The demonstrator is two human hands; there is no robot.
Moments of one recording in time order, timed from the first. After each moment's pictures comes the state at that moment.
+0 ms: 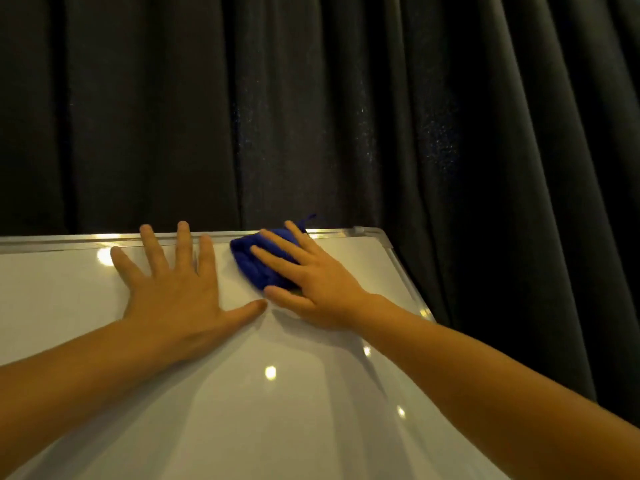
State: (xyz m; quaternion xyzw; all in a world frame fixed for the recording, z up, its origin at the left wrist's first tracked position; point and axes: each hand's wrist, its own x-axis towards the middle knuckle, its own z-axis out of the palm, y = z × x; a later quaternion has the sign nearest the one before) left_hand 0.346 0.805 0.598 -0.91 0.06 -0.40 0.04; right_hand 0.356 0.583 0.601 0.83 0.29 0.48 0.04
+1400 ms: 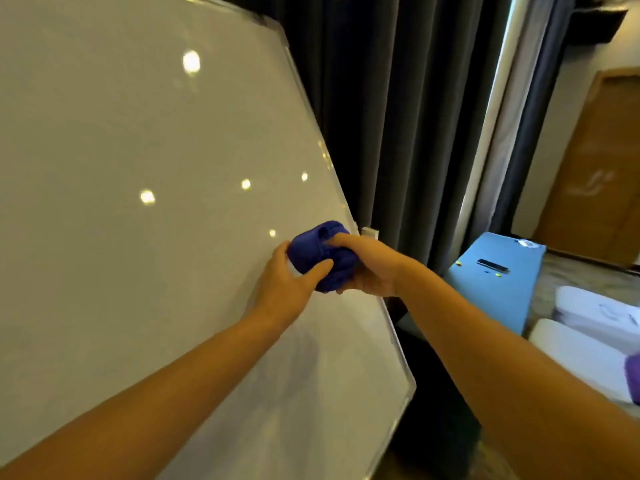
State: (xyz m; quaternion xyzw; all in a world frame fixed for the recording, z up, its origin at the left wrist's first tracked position) left_hand 0.109 0.739 0.324 -0.69 0.35 0.13 -0.62; right_hand 0.041 0.582 0.352 0.68 -0.18 0.11 -0.70
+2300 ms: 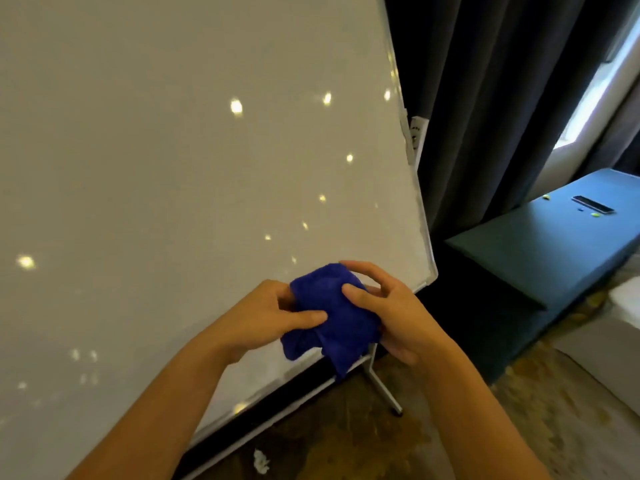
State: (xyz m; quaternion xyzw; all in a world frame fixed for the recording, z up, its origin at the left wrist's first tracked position) left_hand -0.069 0.920 0.212 -0.73 0.28 0.33 -0.53; right_hand -0.162 0.724 0.182 0.58 -0.08 0.04 -0.81
